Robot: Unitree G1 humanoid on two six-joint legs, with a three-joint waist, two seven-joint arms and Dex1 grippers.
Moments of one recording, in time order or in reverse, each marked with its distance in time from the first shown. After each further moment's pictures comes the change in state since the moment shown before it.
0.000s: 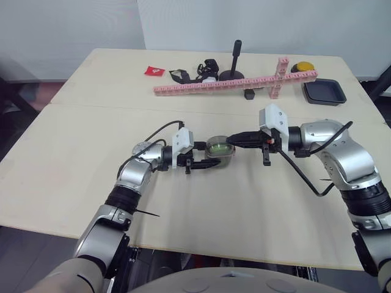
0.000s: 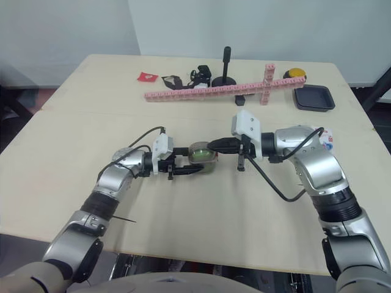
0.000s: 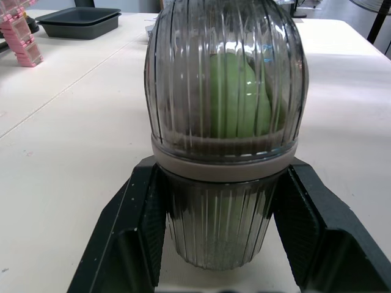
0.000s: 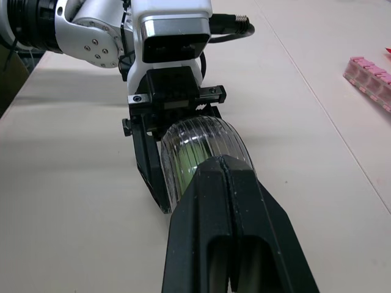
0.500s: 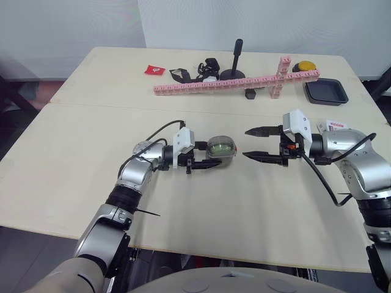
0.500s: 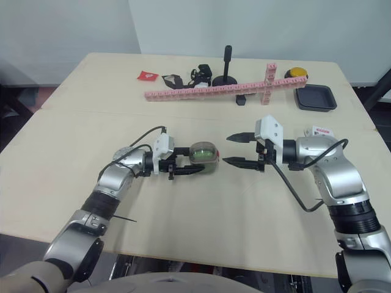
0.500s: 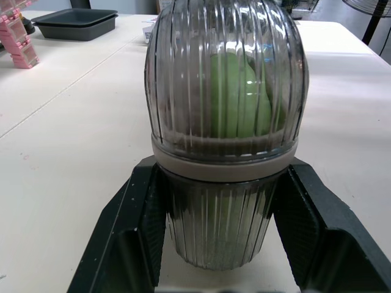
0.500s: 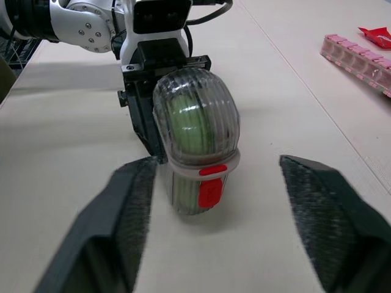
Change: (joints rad) left arm -0.010 0.002 -0.001 -0.005 -0.003 0.021 -0.010; right arm 0.142 -0.052 -0.117 0.030 0.040 -0.107 0.060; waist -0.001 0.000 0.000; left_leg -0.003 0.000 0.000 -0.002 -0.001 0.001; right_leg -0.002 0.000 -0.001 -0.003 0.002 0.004
